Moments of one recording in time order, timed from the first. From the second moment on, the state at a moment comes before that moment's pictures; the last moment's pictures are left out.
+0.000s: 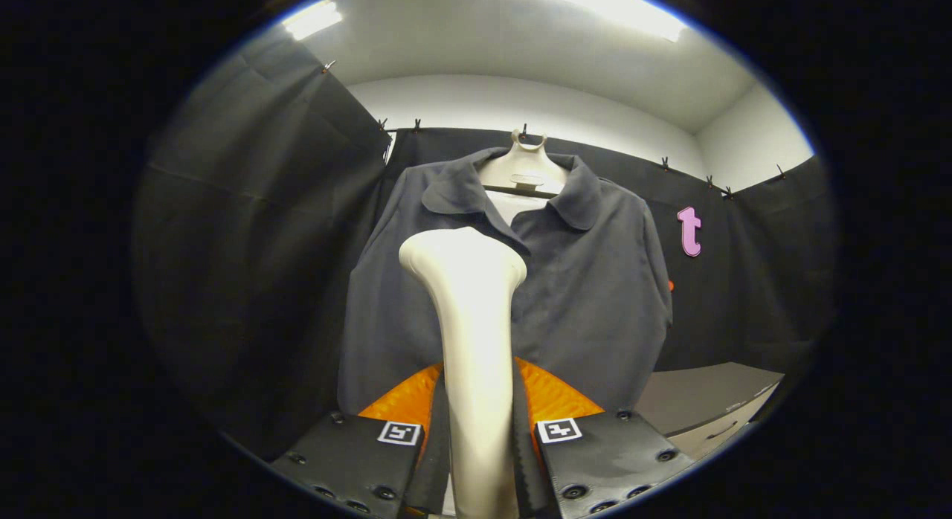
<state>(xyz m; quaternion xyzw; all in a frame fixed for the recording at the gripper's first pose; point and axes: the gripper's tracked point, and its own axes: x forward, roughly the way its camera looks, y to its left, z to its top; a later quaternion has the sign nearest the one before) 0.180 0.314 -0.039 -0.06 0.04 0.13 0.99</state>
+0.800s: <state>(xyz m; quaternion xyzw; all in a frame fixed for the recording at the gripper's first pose) 0.166 0.315 -0.155 -0.10 0.09 0.13 0.98</state>
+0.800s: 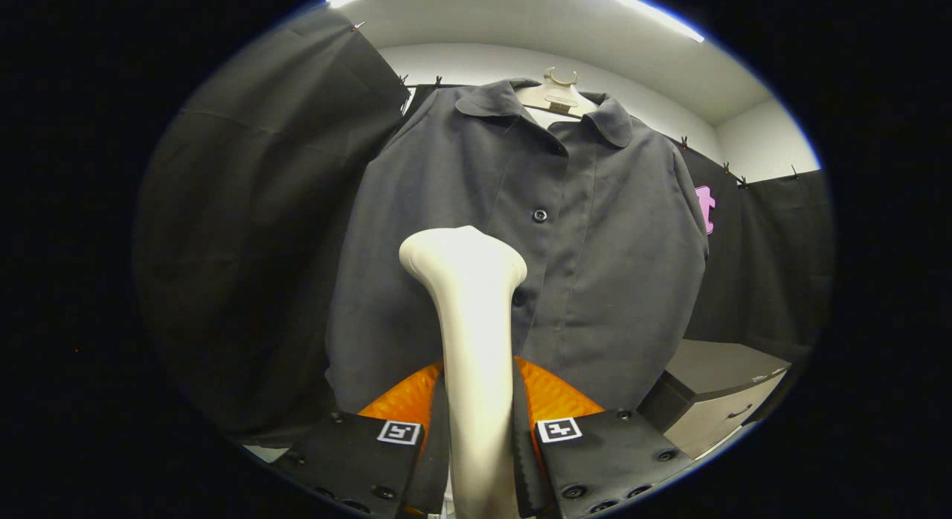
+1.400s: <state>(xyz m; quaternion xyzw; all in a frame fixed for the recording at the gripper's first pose) 0.119 0.310 -0.239 -0.11 0.15 0.14 0.97</state>
